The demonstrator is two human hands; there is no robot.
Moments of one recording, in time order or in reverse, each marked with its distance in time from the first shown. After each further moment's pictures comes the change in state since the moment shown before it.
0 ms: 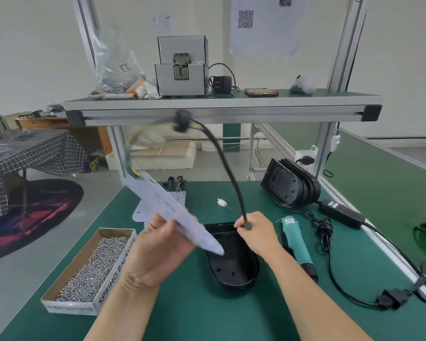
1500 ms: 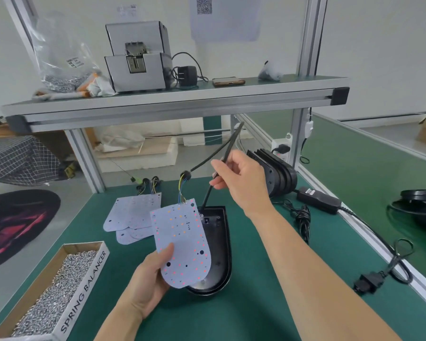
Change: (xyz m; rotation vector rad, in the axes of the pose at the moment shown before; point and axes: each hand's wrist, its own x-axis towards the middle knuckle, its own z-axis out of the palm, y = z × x) left_hand -0.015 -0.058 -0.059 0.441 0.710 -0.310; right_hand 0.020 -0.066 -0.078 0.754 0.227 -0.284
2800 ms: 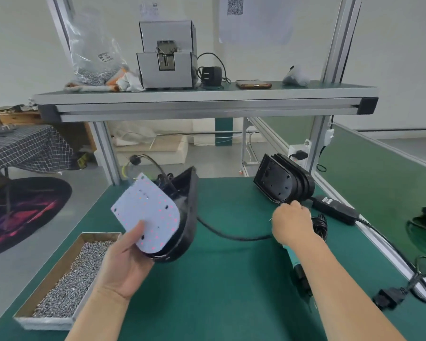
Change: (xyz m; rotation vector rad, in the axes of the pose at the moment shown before) left_hand -0.014 0.054 -0.031 -0.423 0.113 0.190; right_hand -0.024 0.050 -0.054 -1.702 -0.474 0.349
